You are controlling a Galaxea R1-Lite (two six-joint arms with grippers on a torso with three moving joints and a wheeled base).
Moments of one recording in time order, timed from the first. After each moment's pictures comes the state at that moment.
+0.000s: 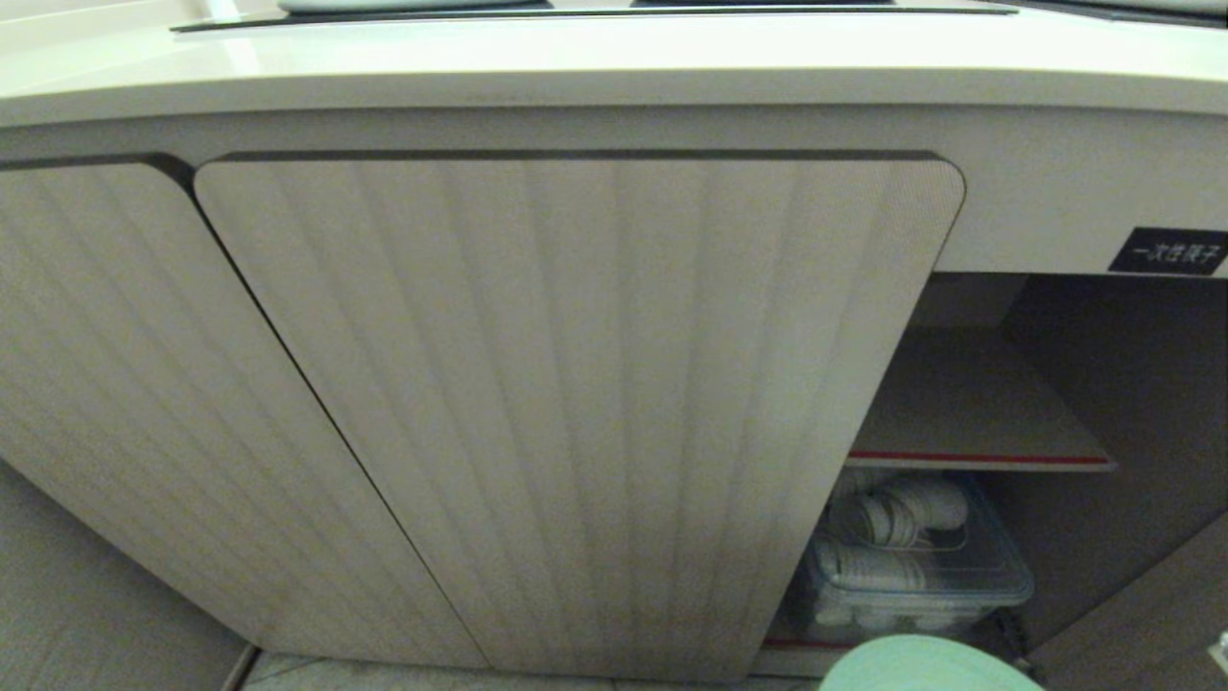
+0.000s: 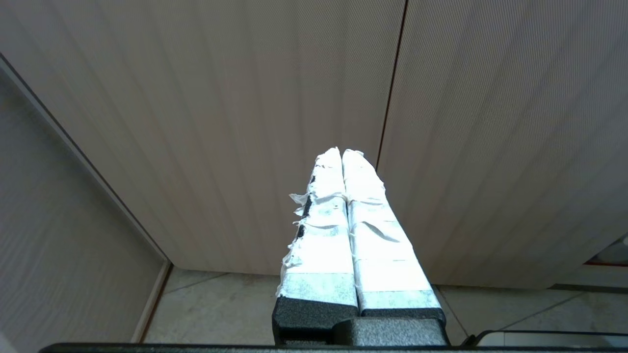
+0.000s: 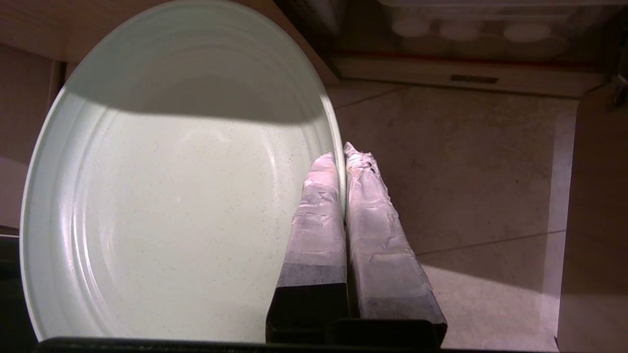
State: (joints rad) left arm 0.00 0.00 0.00 0.00 0.01 0.00; right arm 0.22 0.91 0.00 -0.25 0.13 0.25
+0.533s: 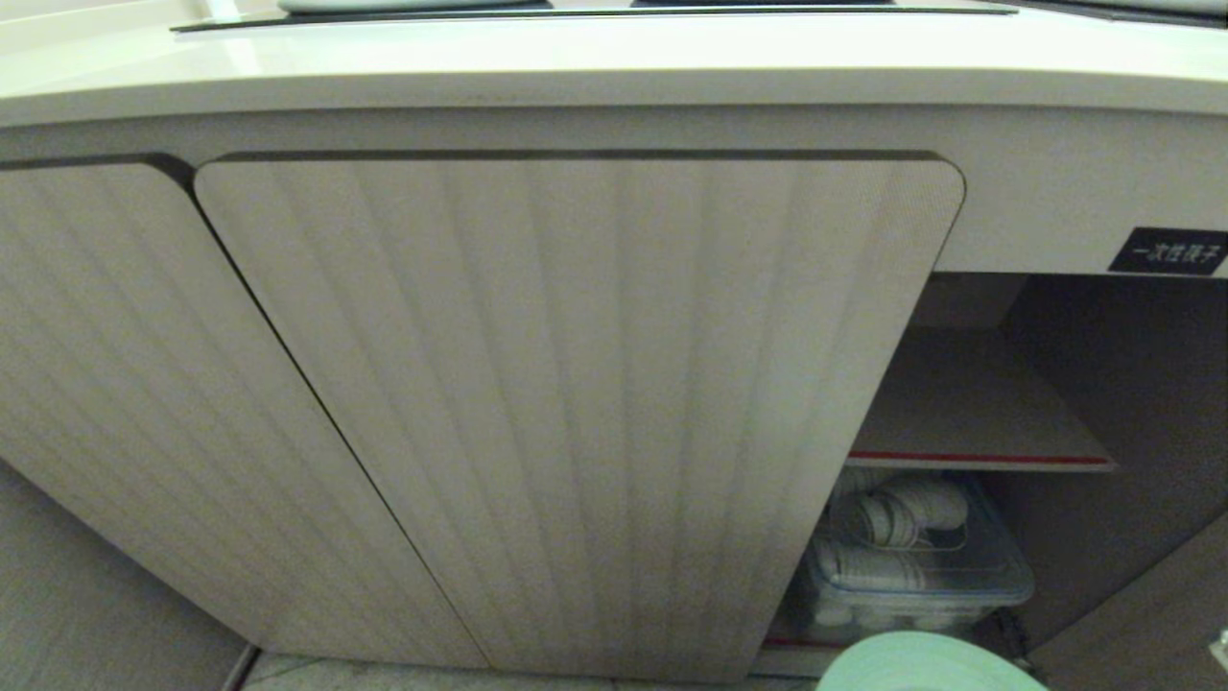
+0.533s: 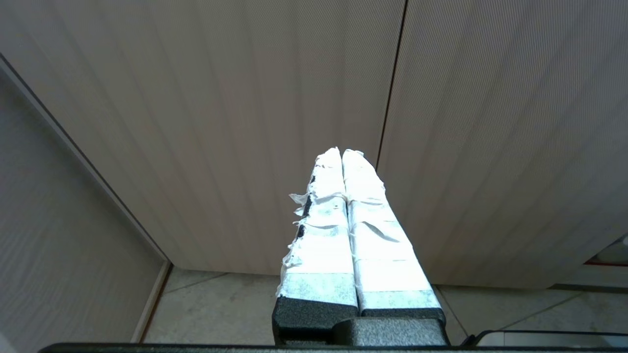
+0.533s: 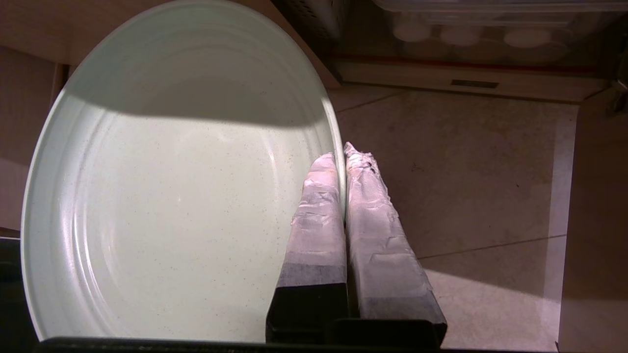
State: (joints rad) left arm 0.00 0.00 0.00 0.00 0.01 0.00; right arm 0.22 0.91 0.00 -0.26 0.13 0.25
